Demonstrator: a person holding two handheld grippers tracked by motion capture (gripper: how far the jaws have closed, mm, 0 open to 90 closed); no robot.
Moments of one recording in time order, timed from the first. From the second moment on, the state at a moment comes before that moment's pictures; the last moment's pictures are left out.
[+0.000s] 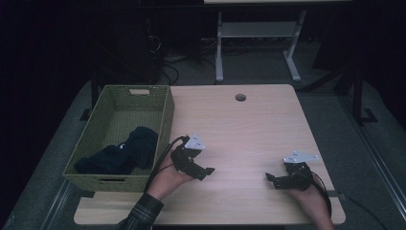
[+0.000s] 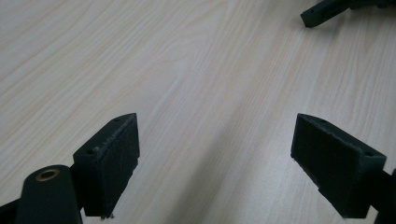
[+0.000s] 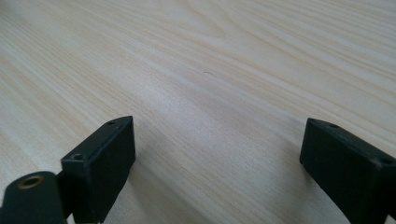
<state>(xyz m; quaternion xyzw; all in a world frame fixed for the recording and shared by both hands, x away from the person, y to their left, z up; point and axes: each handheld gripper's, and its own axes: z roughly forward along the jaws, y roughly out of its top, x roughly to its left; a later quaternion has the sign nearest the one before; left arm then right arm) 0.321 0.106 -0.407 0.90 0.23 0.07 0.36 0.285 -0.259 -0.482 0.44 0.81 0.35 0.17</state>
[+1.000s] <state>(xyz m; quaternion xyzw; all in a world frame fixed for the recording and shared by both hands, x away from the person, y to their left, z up) 0.336 0.109 -0.370 0.90 0.22 0.06 0.36 0.285 -0.259 -0.483 0.44 0.81 0.35 0.17</state>
